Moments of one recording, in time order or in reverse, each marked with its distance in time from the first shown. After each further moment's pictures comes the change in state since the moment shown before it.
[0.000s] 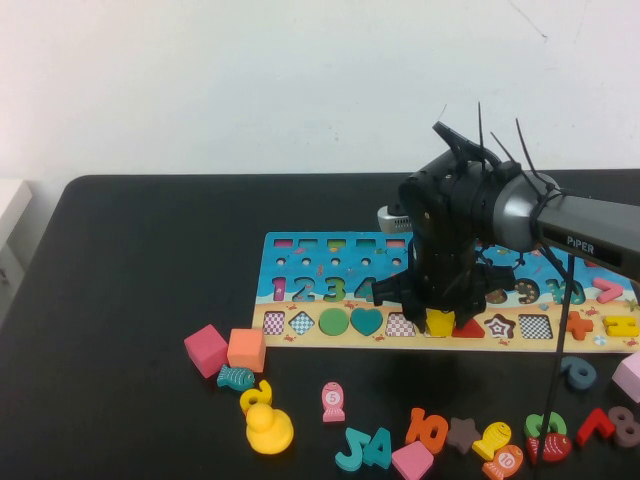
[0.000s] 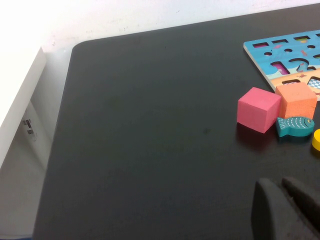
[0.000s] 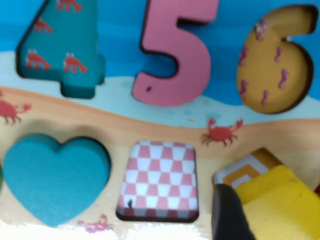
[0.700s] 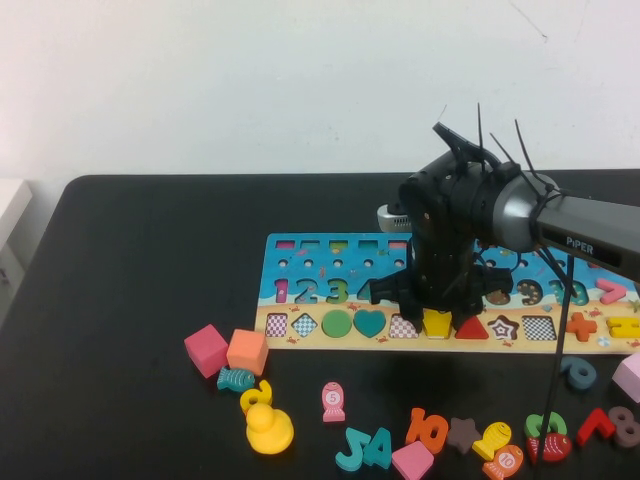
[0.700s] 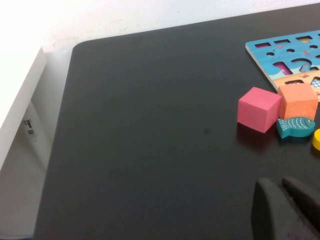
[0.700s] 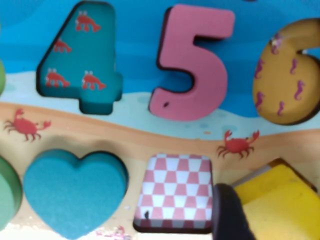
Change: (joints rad) right arm 0.000 0.002 0.000 0.010 -0.015 0.019; left arm 0.000 0.000 0.000 0.000 0.000 0.000
